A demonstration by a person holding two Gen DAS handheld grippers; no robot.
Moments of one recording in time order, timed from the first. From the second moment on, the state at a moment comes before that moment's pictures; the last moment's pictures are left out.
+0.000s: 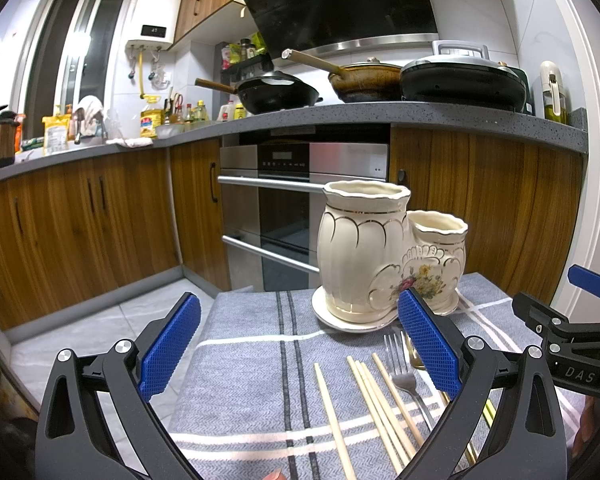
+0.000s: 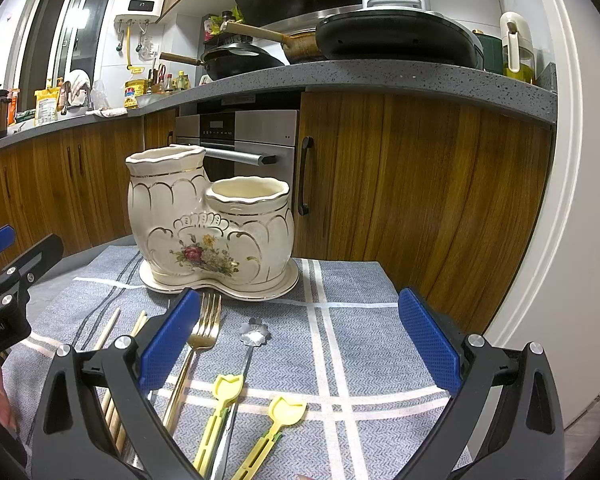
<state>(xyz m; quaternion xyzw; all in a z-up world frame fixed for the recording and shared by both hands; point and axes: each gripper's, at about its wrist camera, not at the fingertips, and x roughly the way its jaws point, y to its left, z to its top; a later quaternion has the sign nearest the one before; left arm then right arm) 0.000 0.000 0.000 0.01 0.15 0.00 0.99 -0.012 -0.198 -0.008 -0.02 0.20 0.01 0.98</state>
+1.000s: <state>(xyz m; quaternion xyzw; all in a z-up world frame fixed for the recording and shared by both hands) 0.008 0.007 -0.009 0.04 0.23 0.02 0.97 -0.002 -0.220 -0.021 -0.02 0.27 0.07 0.96</state>
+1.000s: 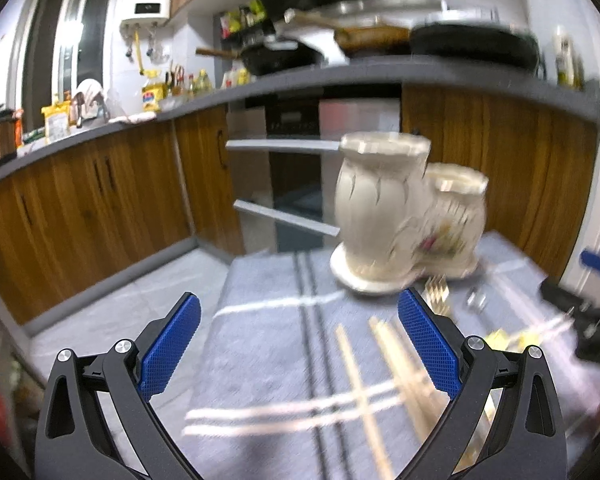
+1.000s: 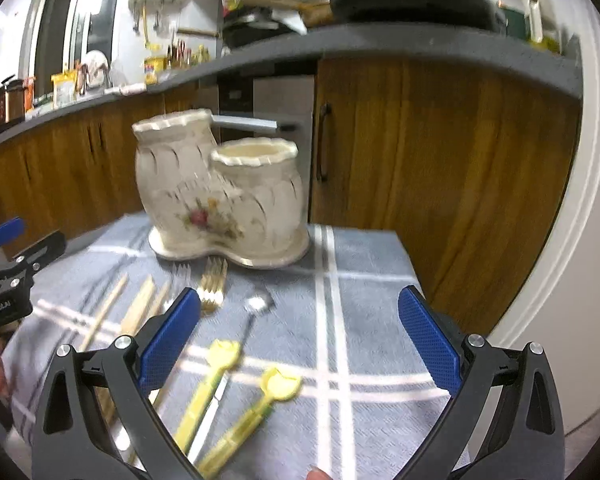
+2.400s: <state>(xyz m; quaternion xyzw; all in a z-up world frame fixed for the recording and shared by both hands) 0.024 -0.016 -0.056 0.06 0.43 -0.06 0.90 0.015 -0.212 -0.066 -0.06 0.46 0.18 0.87</state>
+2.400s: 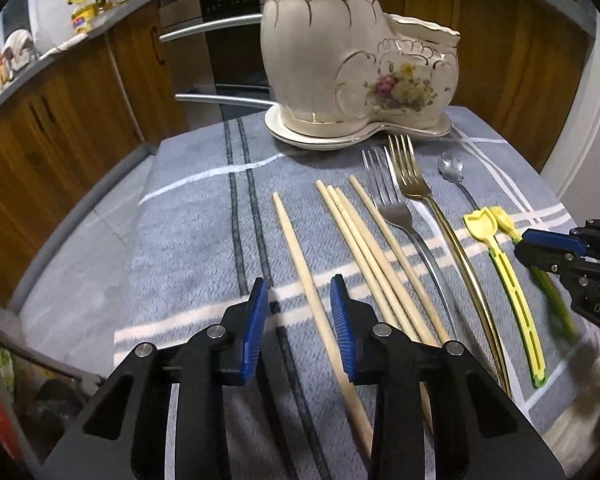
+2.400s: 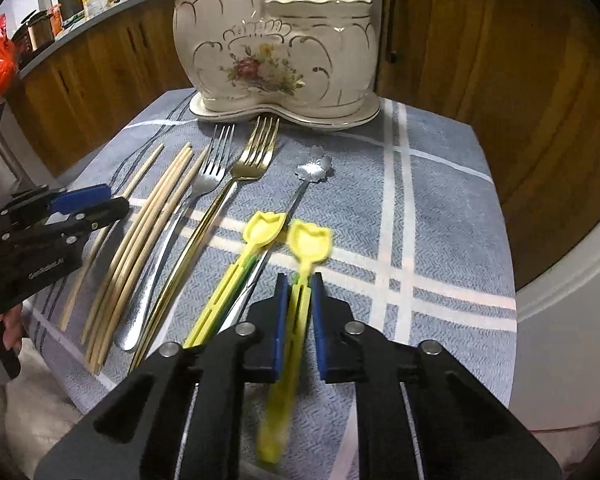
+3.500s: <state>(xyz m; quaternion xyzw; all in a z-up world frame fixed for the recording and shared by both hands) 0.125 -0.005 0.129 -0.07 0.14 -0.16 0.98 0.142 -0.229 0.067 0.16 0.17 0.24 0.94</state>
